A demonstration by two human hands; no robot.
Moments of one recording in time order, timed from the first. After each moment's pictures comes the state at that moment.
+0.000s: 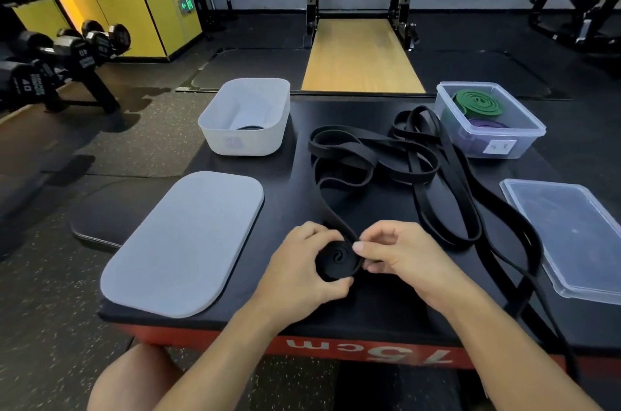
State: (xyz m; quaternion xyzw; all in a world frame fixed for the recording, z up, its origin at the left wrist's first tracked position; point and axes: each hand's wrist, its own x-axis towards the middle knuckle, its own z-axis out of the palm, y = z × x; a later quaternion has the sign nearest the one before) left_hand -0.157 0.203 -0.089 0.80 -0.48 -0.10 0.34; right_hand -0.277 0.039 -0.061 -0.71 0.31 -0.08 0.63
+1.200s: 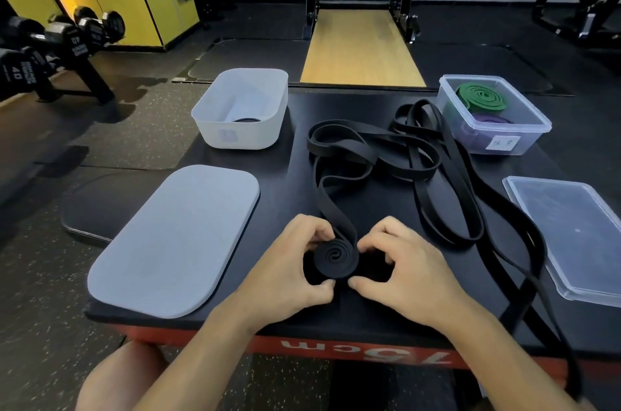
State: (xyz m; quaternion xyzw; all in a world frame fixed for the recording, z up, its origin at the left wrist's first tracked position) left_hand -0.147 0.212 -0.088 0.74 -0.49 -0.19 0.42; right_hand -0.297 0.033 -0.082 -0.95 0.16 -0.09 0.26
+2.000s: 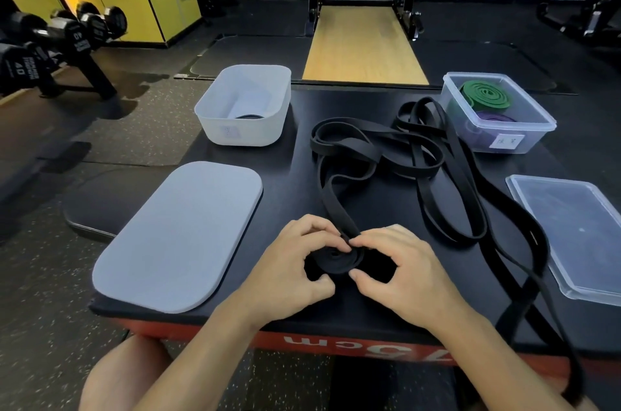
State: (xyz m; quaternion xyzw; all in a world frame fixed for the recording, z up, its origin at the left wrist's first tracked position) left_hand -0.146 0.214 -0.086 0.76 -0.52 -0.15 0.36; right_hand -0.298 0.044 -0.089 -0.93 0.11 -0.19 0.30
